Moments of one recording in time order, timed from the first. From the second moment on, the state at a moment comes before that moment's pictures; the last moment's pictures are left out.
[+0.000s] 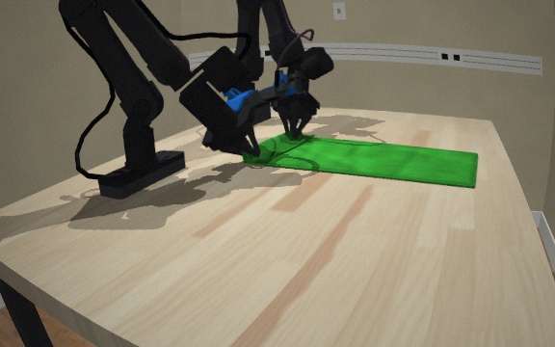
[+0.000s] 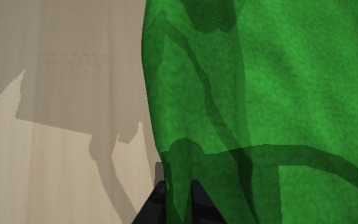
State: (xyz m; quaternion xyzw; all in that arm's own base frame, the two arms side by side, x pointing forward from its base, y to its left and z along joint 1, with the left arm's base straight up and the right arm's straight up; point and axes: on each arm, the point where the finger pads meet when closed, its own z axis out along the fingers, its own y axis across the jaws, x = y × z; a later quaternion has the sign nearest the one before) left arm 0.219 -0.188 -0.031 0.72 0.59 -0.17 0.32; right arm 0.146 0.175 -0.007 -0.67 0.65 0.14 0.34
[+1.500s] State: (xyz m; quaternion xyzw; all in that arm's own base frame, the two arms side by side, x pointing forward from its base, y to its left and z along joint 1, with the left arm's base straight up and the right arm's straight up) left arm 0.176 -0.181 -0.031 0.72 0.59 -0.15 0.33; right arm 0.091 0.190 -0.006 -0.69 0.63 0.15 0.34
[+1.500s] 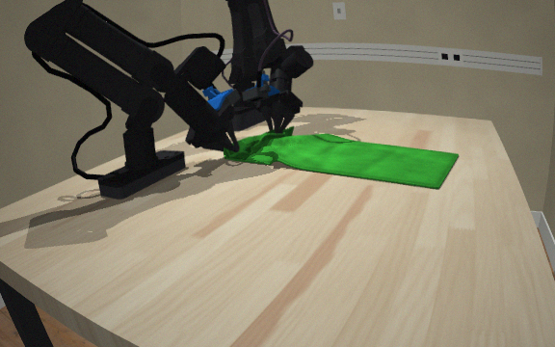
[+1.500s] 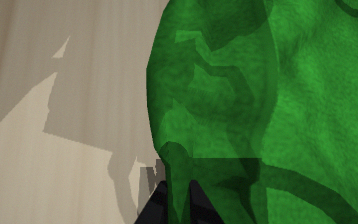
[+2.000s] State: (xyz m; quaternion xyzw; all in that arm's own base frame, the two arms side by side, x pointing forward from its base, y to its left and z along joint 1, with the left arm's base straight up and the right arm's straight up) left arm 0.164 -0.180 -0.030 0.72 0.60 -0.16 0.33; right arm 0.092 0.189 -0.006 -0.69 0.63 0.14 0.34
